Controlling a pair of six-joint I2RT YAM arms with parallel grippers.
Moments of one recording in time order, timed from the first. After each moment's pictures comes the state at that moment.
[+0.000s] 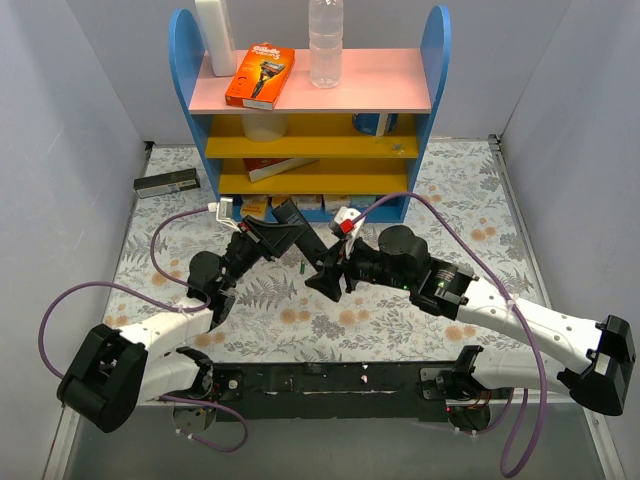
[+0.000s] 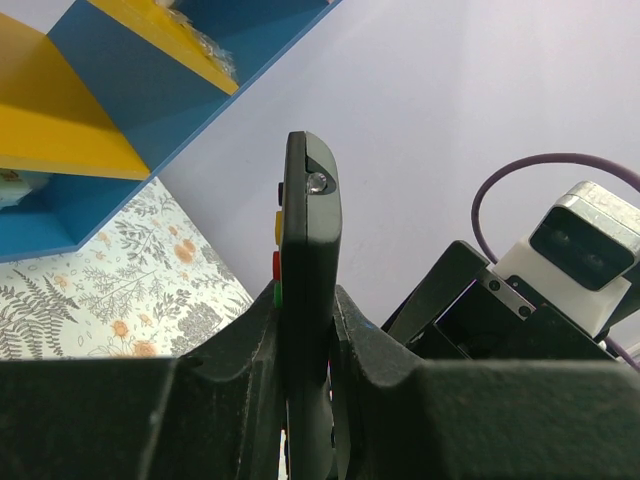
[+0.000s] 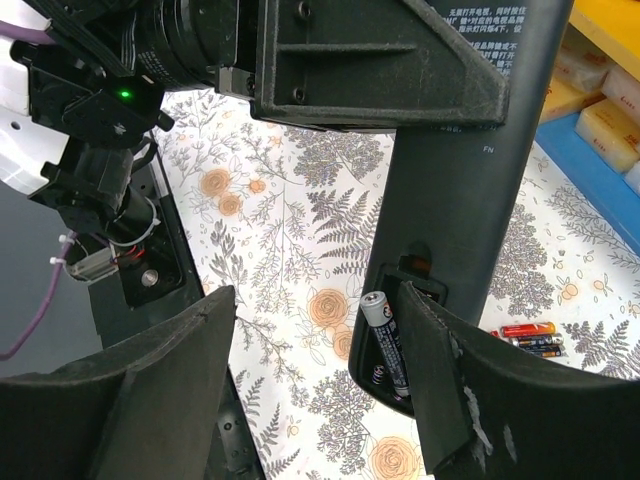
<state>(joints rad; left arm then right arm) -0.51 1.12 0.35 1.17 0.35 -1.09 1.04 1.08 0.90 -0.07 -0.18 0.14</state>
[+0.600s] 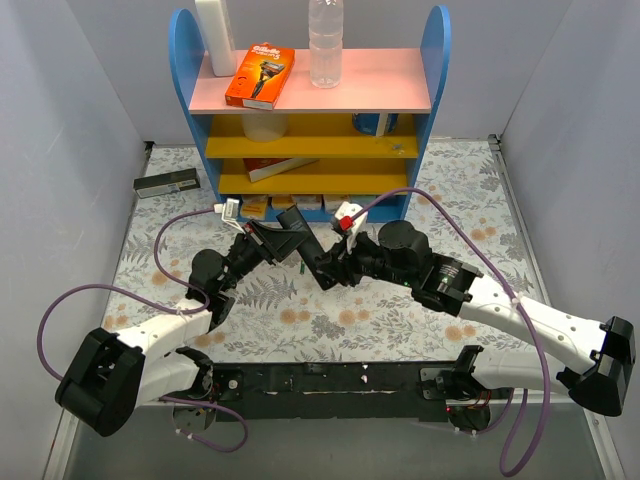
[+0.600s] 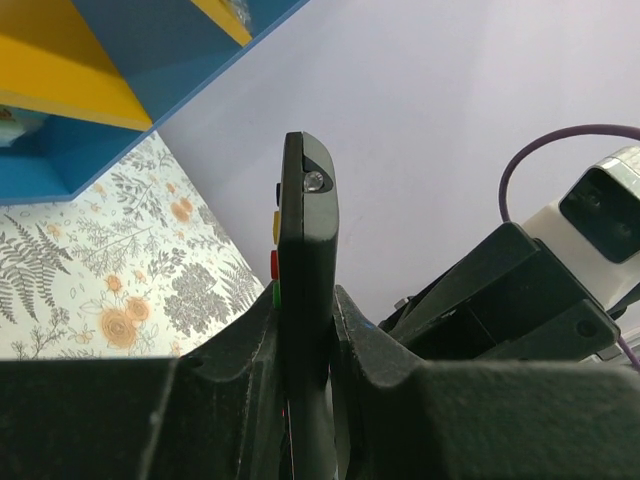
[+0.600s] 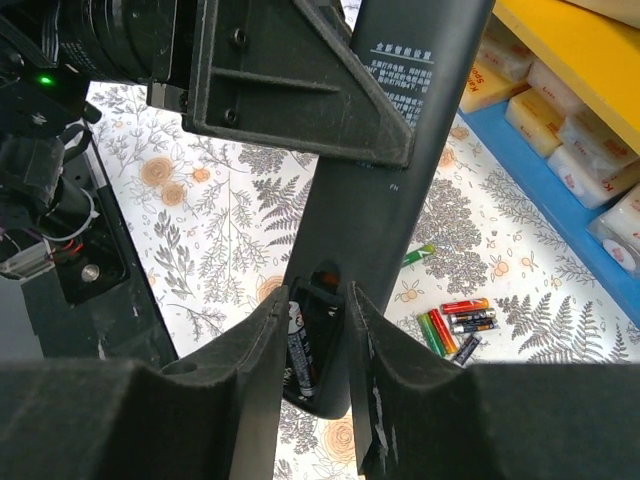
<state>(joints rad) -0.51 1.10 0.35 1.07 0.38 -1.12 1.03 1.08 0.95 -0.17 -0.10 0.07</state>
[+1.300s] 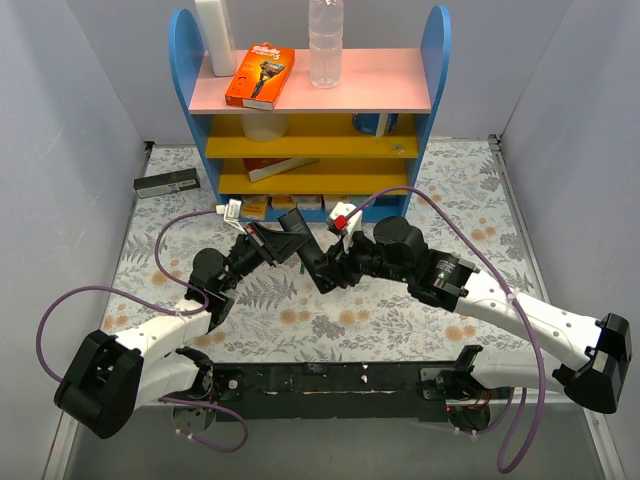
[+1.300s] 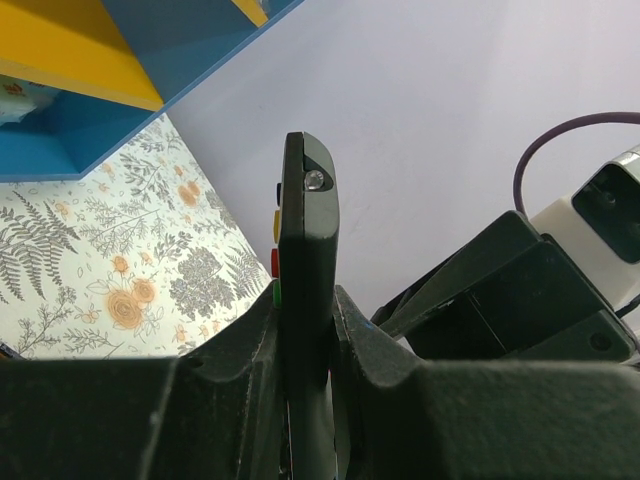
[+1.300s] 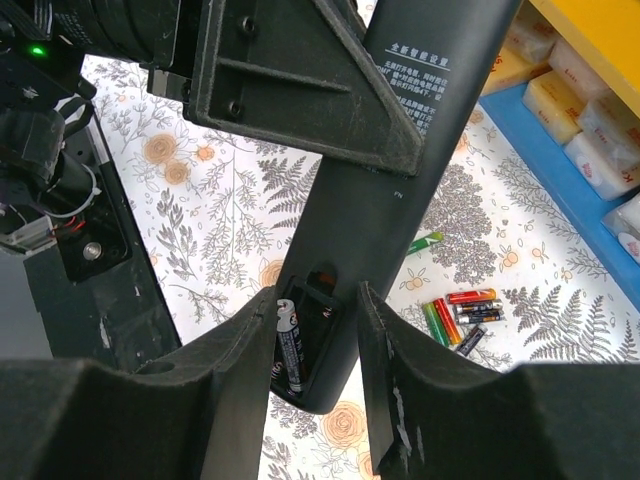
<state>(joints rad) -0.51 1.08 0.35 1.01 0.39 -1.12 1.02 1.11 0.98 -0.22 -0.15 0.04</state>
